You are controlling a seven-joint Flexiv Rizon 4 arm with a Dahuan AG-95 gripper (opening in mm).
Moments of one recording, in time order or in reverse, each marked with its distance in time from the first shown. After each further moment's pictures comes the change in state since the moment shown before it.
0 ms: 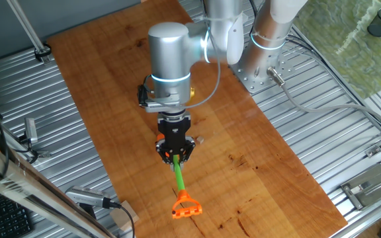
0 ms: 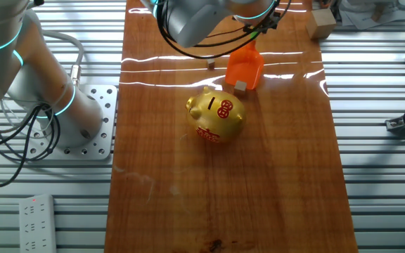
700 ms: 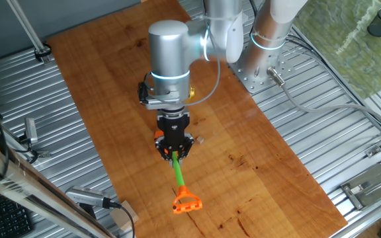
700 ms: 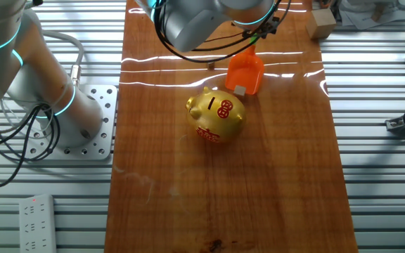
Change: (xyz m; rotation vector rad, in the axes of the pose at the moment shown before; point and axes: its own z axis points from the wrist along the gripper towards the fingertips) arm 0.012 0.002 -0.006 -0.006 0.003 -0.020
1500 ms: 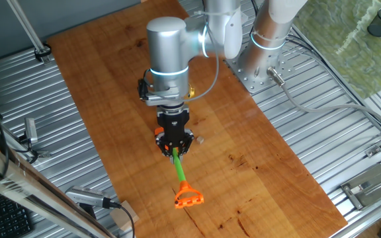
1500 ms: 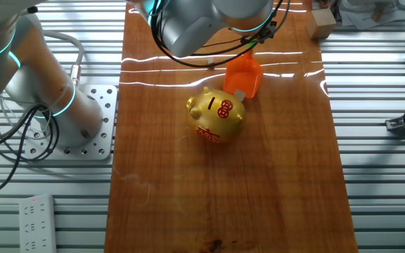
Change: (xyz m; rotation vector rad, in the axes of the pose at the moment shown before) arm 0.013 0.004 -0.005 -0.007 0.001 -0.019
